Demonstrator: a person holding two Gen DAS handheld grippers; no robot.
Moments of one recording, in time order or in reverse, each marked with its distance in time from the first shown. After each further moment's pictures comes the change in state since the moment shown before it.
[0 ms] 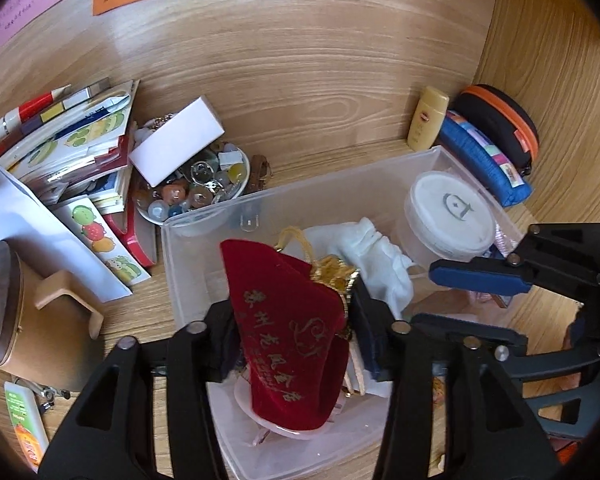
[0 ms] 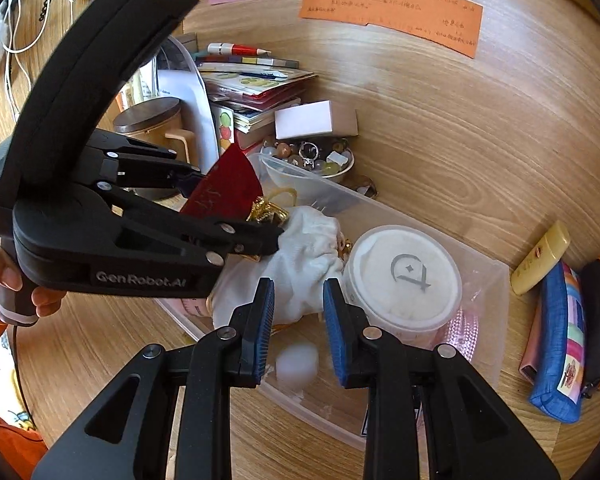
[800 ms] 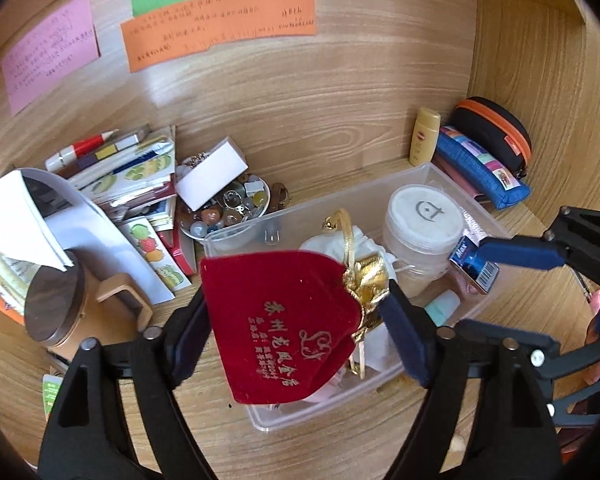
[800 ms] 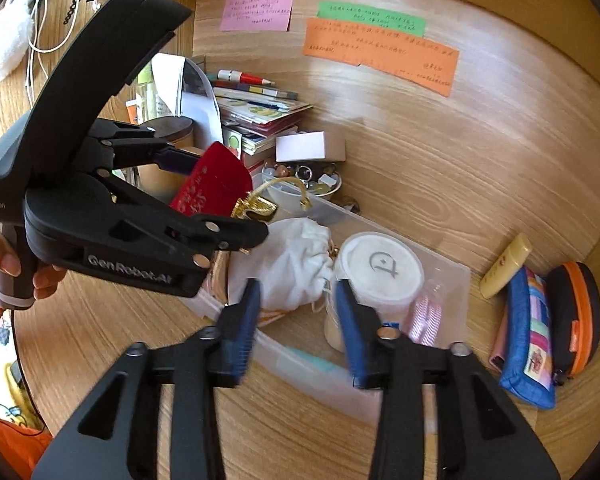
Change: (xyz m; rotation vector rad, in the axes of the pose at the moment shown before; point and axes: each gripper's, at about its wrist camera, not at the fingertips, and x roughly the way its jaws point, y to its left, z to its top) left arm -0.056 -0.017 -0.014 0.050 -0.107 0.105; right arm -0.057 0.019 -0.015 -0.022 -0.090 -0.086
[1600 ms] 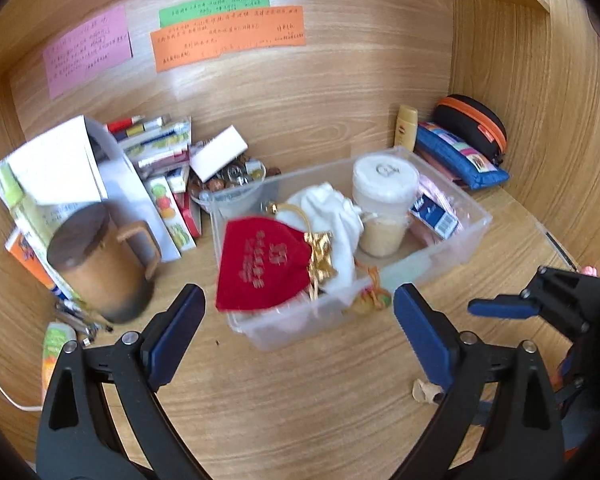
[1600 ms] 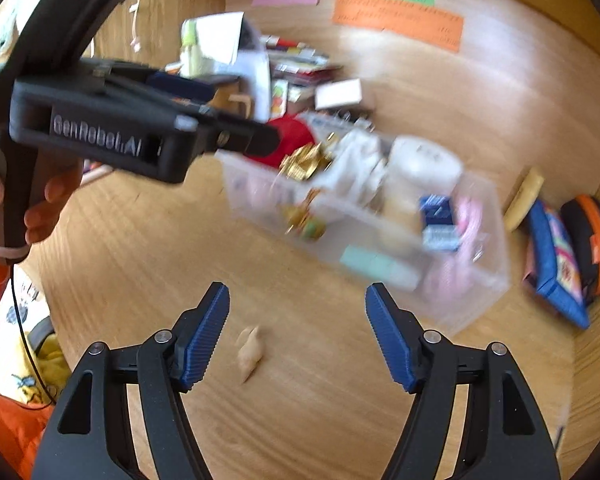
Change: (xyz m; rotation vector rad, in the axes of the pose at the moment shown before) left arm -0.043 -0.025 -0.055 -0.026 -0.042 0.018; right arm -0.015 0.048 -0.084 0.022 0.069 0.077
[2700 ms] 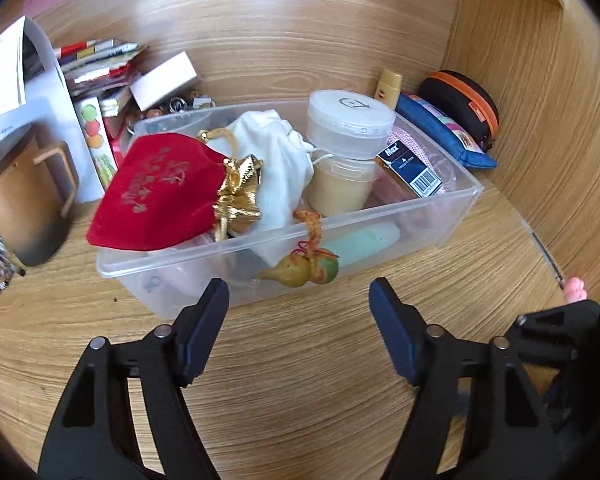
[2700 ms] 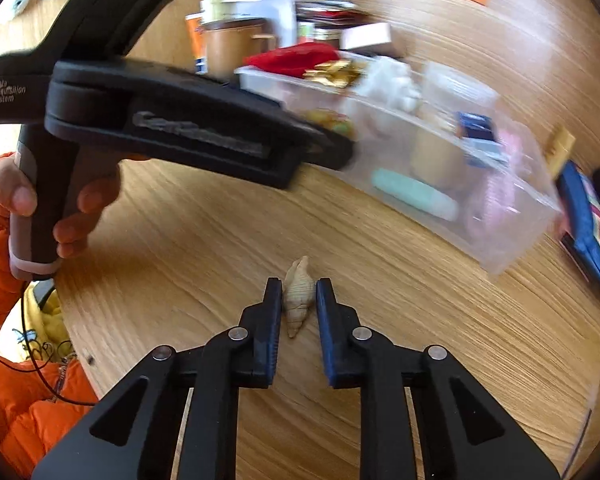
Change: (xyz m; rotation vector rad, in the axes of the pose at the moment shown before) left arm 0.055 -0.033 -0.026 -0.127 0.076 -0.138; right arm 0.017 -0.022 -0.034 -0.004 0.094 0.051
